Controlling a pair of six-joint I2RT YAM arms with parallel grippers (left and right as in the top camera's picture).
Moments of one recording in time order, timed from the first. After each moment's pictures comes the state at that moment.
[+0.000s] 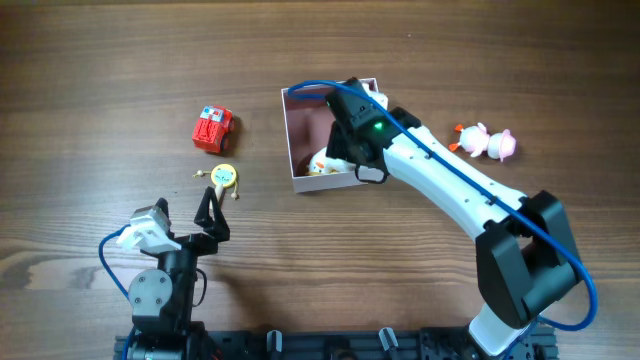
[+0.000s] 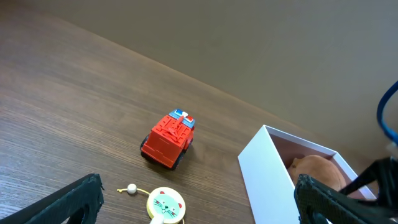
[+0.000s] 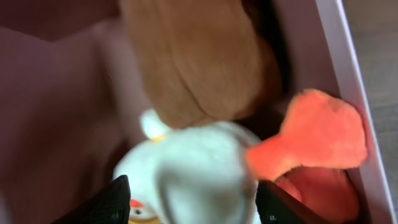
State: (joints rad) left arm -0.05 0.01 0.06 -0.17 -0.05 -0.45; right arm 0.58 1.84 1.36 -0.69 0.13 0.74
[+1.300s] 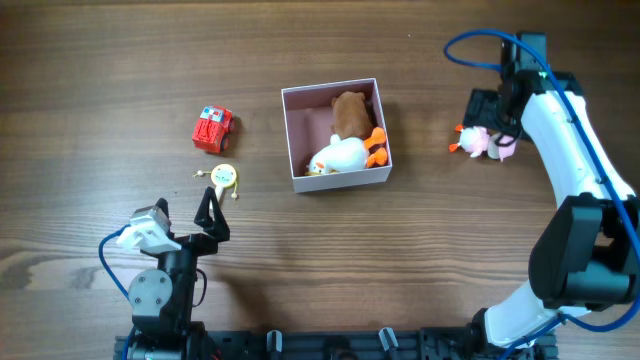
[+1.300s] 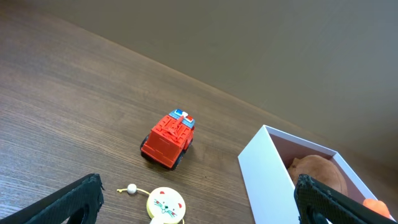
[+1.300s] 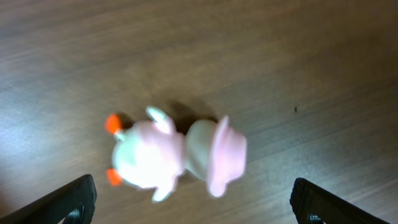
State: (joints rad) left arm -0.05 0.01 0.06 -0.17 -0.05 -0.45; right arm -0.07 1.81 1.38 -0.83 0.25 0.20
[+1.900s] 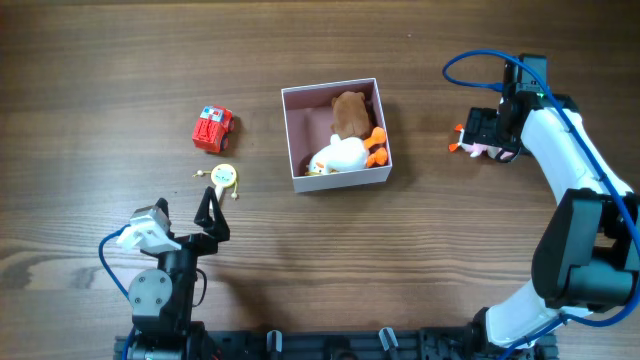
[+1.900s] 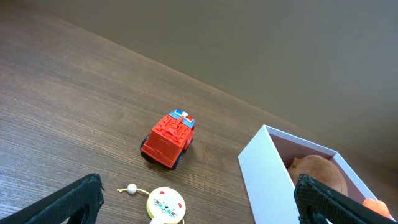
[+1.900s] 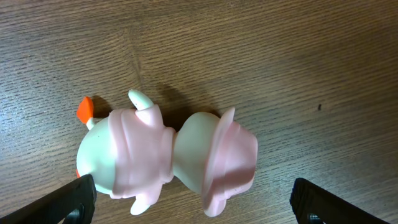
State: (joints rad) left arm -0.05 0.01 0.06 -0.17 -0.05 -0.45; right arm -0.11 1.81 1.24 -0.70 0.20 0.11
